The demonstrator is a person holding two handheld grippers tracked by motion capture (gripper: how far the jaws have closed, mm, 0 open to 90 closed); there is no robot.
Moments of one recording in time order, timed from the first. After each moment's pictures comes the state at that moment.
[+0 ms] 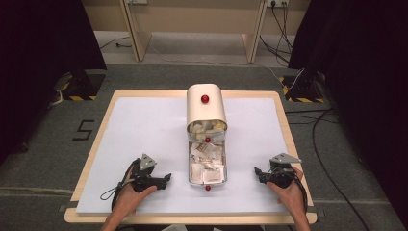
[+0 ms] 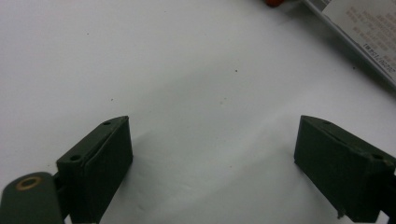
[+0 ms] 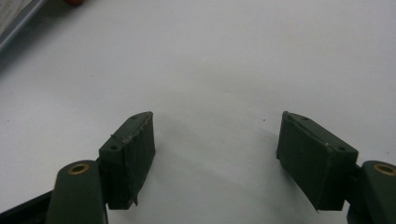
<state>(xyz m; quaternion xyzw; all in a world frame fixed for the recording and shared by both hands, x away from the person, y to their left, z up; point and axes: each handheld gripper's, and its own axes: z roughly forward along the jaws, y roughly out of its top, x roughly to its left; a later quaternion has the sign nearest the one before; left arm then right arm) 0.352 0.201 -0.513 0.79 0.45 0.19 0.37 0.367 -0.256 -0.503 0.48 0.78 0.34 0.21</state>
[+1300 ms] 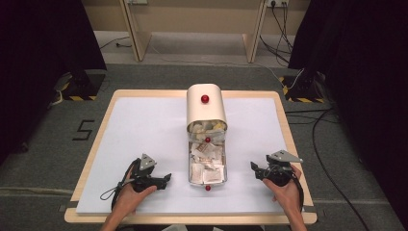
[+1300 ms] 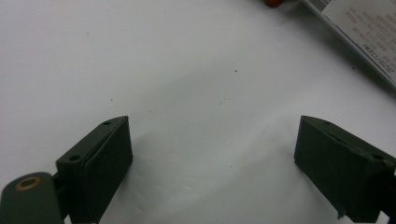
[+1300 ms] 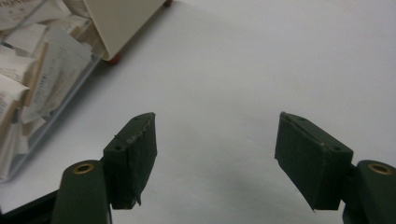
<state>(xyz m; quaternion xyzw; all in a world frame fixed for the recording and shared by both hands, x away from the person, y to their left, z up) 0.352 0.201 -0.513 0.79 0.45 0.19 0.37 0.359 -0.237 -0.477 0.48 0.75 0.40 0.23</state>
